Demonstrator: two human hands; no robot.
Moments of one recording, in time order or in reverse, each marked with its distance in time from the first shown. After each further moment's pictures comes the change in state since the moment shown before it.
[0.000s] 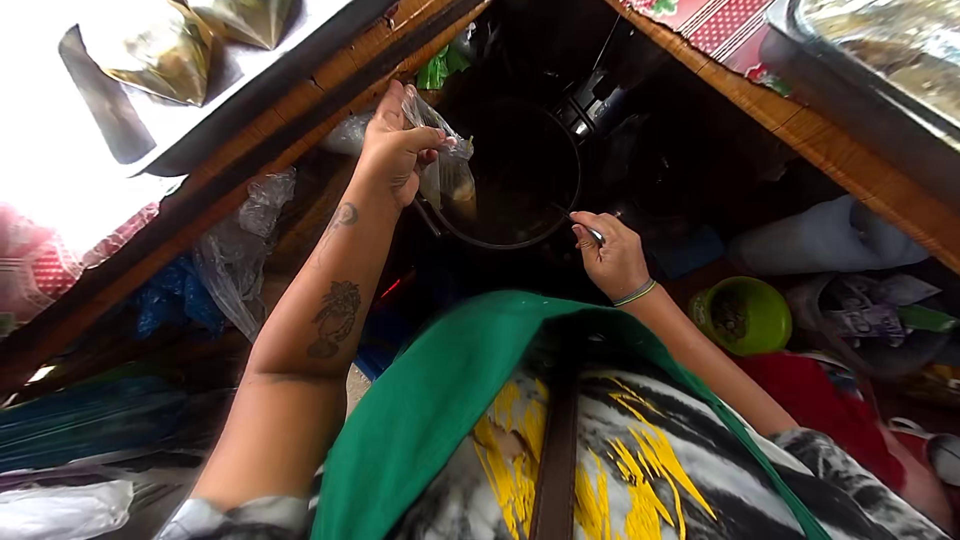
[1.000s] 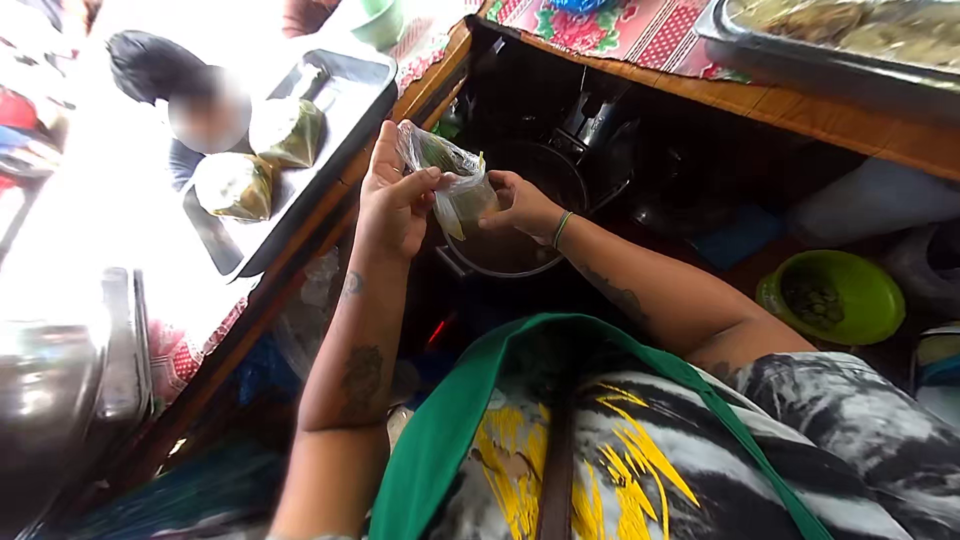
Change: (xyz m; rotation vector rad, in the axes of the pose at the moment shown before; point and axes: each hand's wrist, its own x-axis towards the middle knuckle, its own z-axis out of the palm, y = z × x) left_hand -0.028 0.051 0.015 -0.106 -0.240 0.194; right_hand 0.141 -0.047 0.067 0.933 -0.341 0.585
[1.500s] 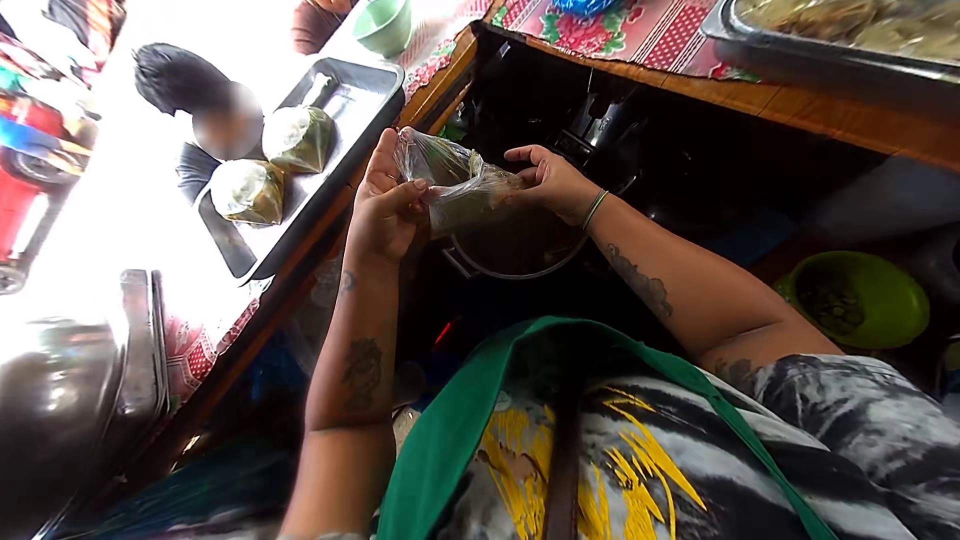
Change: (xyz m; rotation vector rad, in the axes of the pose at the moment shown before) left_hand 0.010 -0.008 -0.041 -0.062 -0.149 0.034; right_hand -0.007 -0.027 -0.035 0.034 -0.019 -0.098
